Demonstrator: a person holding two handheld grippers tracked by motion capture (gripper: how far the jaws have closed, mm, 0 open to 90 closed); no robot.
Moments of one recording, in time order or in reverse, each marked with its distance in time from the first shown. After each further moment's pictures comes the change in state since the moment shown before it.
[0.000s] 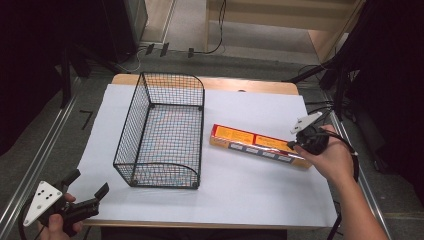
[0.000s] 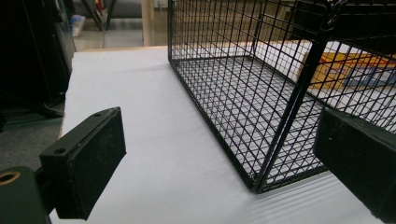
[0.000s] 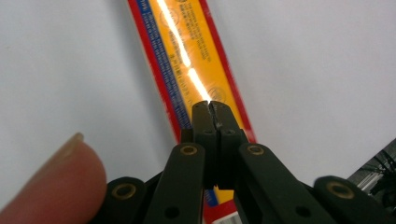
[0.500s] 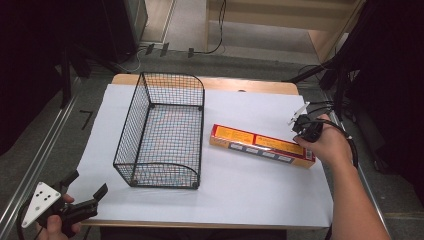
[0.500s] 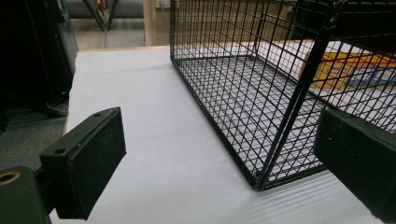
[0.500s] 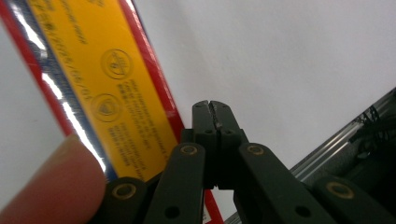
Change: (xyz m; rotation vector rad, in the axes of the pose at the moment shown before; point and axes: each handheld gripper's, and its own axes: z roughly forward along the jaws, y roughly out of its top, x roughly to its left) left arm 0.002 -0.001 -0.002 -0.002 0.003 -0.002; right arm -0.041 0.003 0.036 0.238 -0.051 0.046
